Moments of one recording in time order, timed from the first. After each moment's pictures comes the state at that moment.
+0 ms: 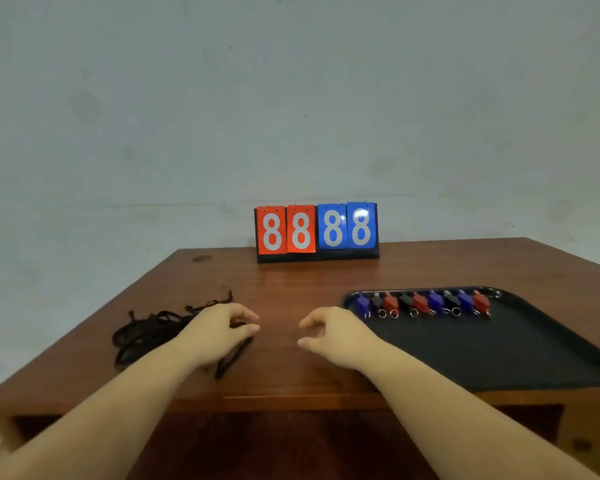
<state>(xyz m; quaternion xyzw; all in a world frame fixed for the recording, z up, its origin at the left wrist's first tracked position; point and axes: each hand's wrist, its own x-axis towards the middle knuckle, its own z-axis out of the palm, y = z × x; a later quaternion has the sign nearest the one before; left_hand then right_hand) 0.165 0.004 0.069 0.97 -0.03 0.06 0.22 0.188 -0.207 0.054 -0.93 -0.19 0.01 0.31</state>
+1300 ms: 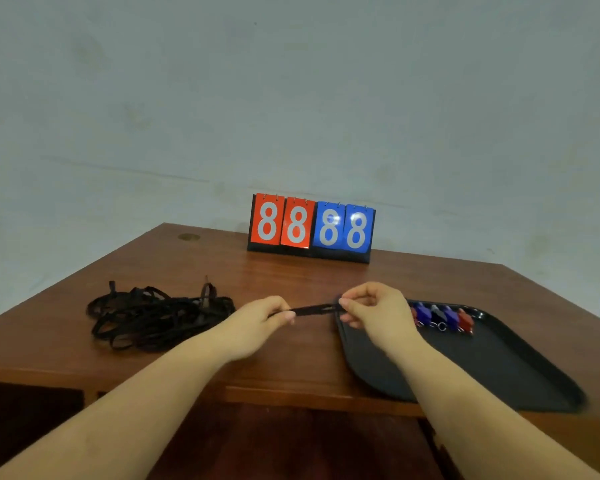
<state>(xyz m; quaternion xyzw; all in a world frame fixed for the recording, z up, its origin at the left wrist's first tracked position) 0.183 -0.035 0.048 0.91 -0.16 0.05 0.37 0.190 -0.238 0.077 -0.83 -0.04 -0.09 0.54</state>
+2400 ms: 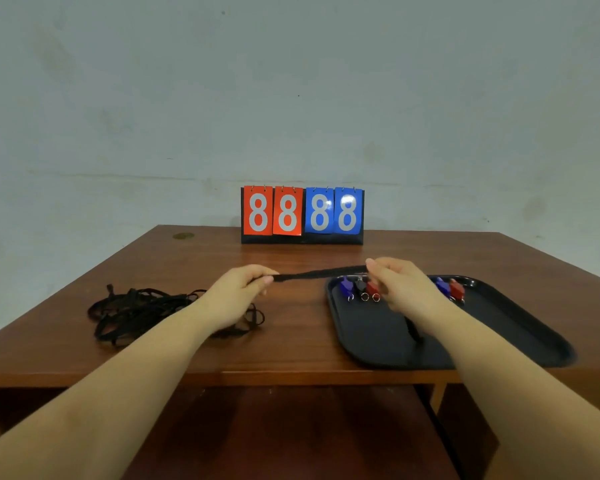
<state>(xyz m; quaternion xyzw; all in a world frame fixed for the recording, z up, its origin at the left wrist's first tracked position) 0.171 -0.035 0.079 0.92 -0.11 0.09 0.37 0.173 -0.285 0.096 -0.87 -0.10 -0.06 0.48</state>
